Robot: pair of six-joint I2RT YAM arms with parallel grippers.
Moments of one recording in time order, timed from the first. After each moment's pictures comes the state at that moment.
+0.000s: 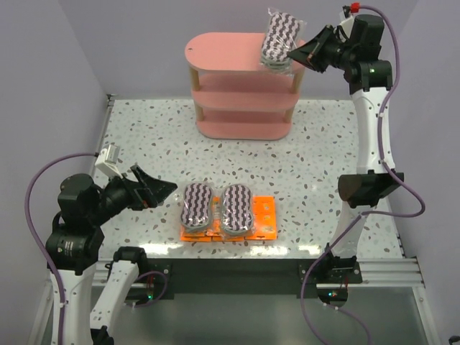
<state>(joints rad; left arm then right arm) -0.06 0.53 1.08 -0.88 0.57 -0.61 0.06 1.99 2.54 -0.82 -0.55 0.77</state>
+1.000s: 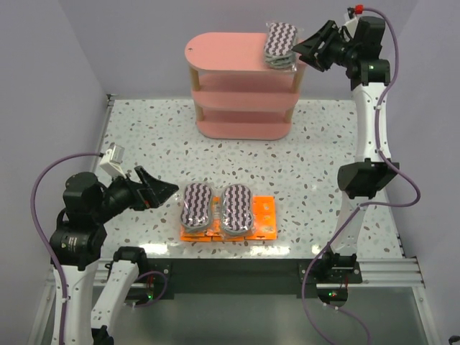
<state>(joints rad) -0.06 0.54 1.04 -0.88 0.58 -0.59 -0.01 2.13 2.60 -0.75 -0.61 0.76</state>
